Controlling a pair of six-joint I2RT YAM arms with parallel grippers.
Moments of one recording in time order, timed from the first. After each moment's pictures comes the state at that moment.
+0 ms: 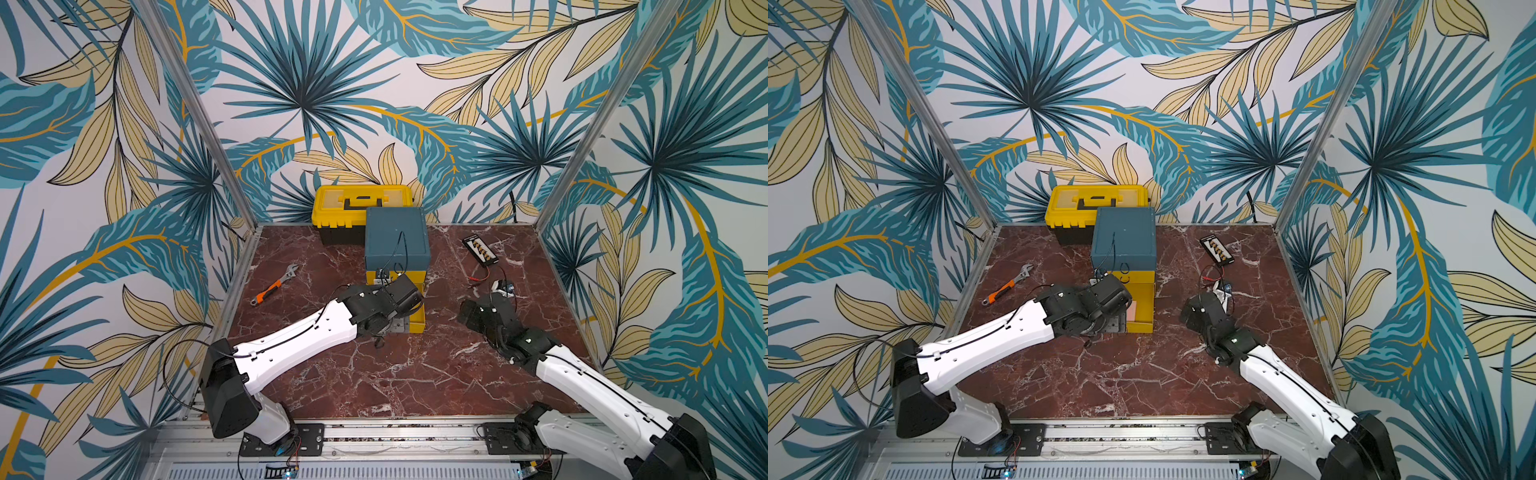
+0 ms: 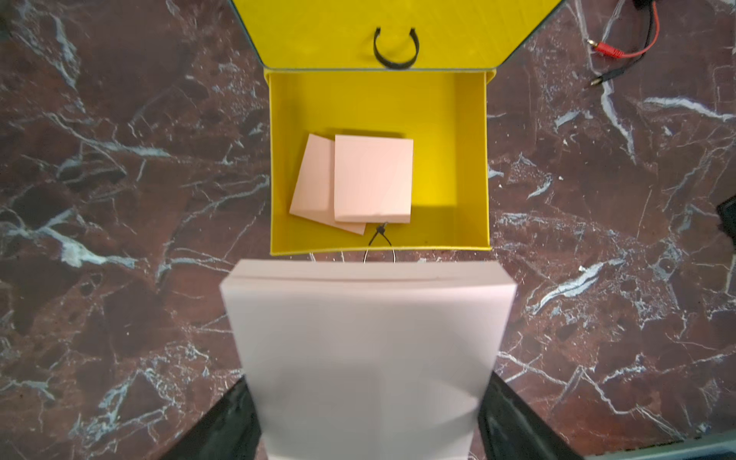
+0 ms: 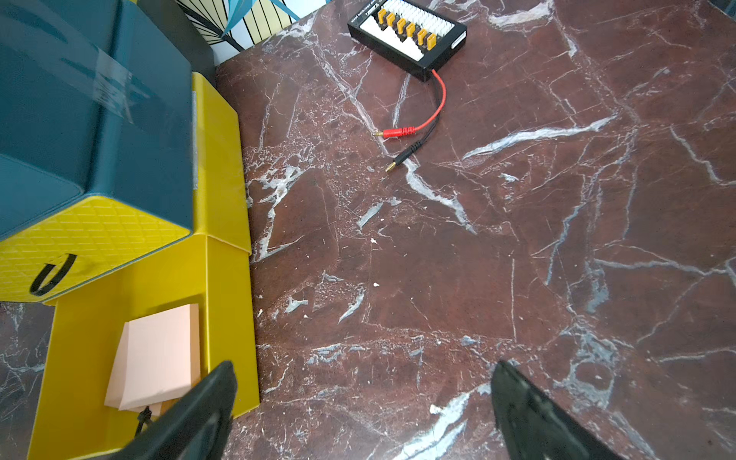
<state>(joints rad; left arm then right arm) -0.95 1.52 1.41 -1.04 -0.32 -0.90 0.52 1.01 0.68 -0.44 0.44 0.76</state>
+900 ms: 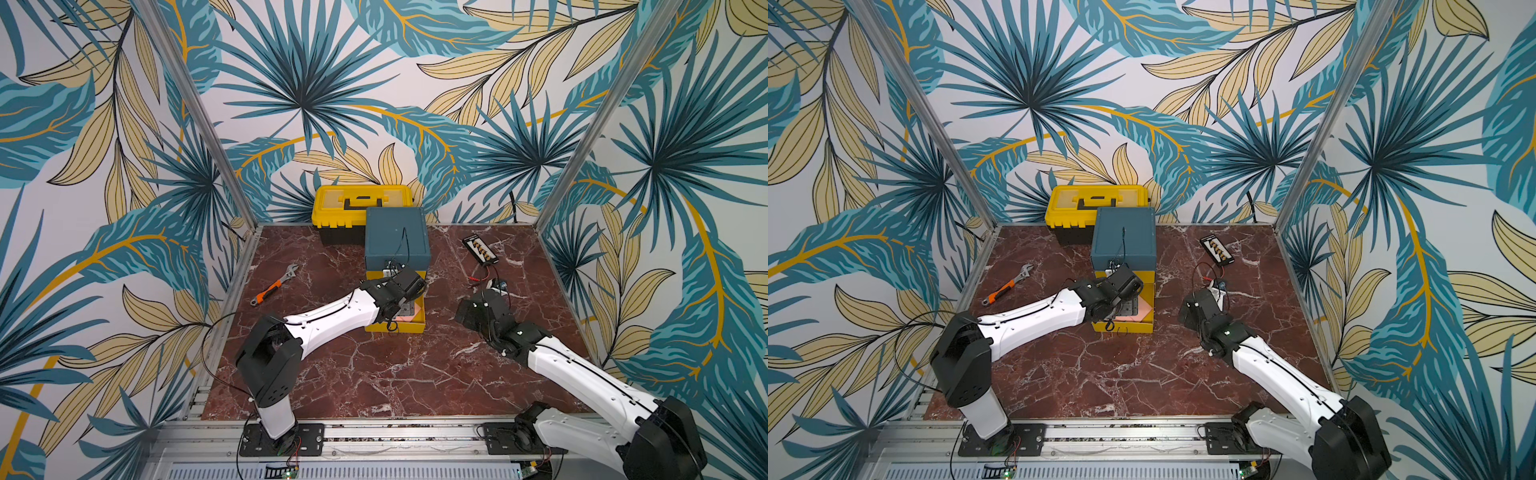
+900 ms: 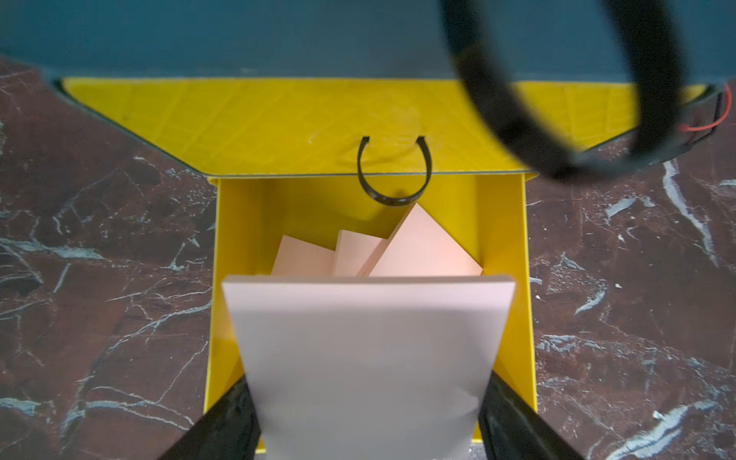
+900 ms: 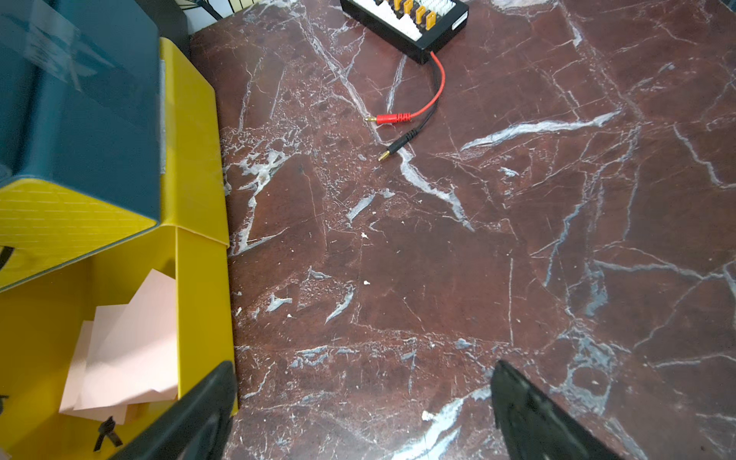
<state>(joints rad) -0.83 1.75 1.36 -0.69 -0.37 -0.78 0.51 1.11 0.70 -0.44 0.44 0.74</state>
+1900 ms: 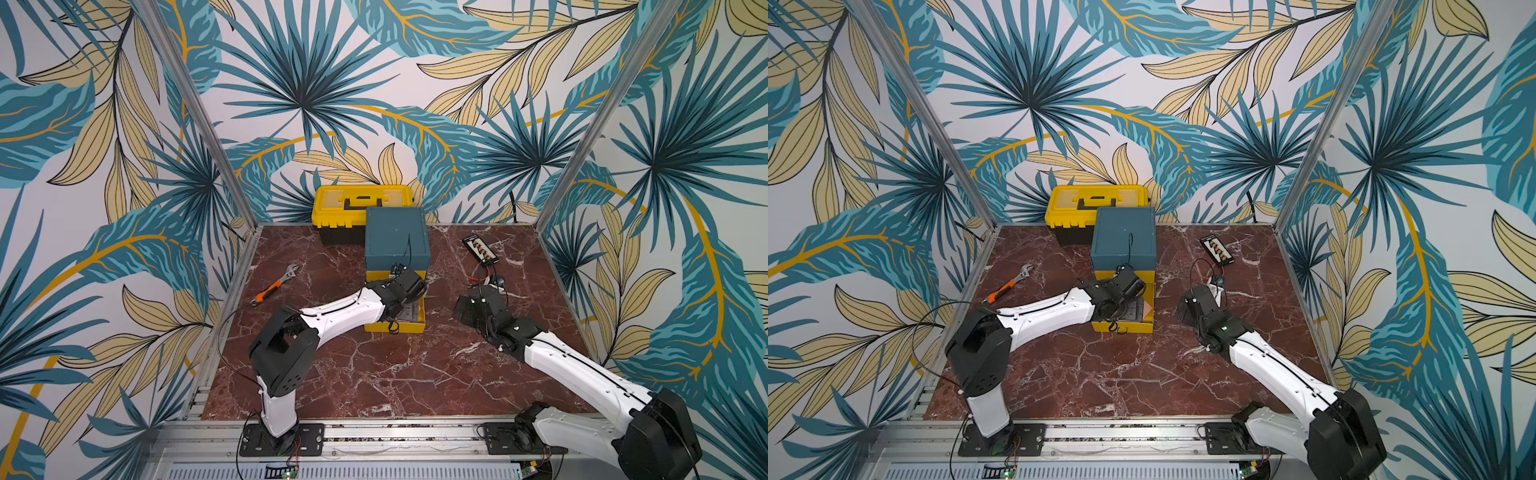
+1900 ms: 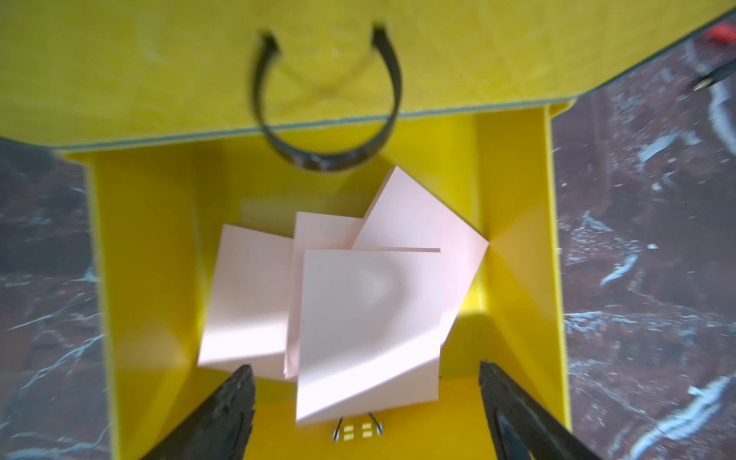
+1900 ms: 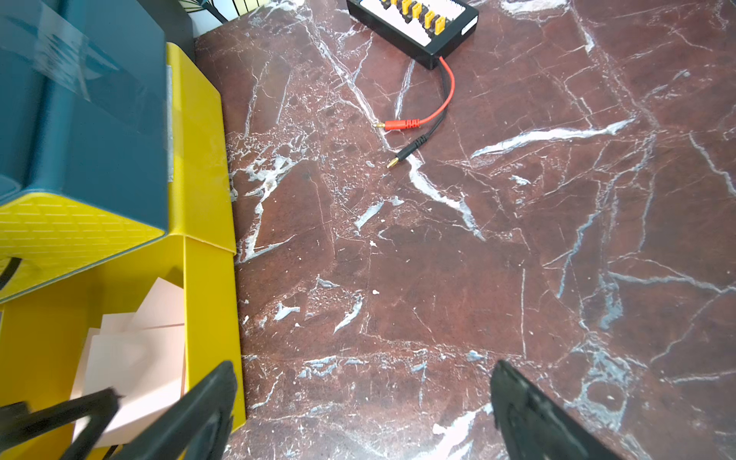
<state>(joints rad) -0.81 1.81 1.36 -0.66 -0.26 -0.71 0.51 1.14 0.73 -0.41 0.43 0.73</state>
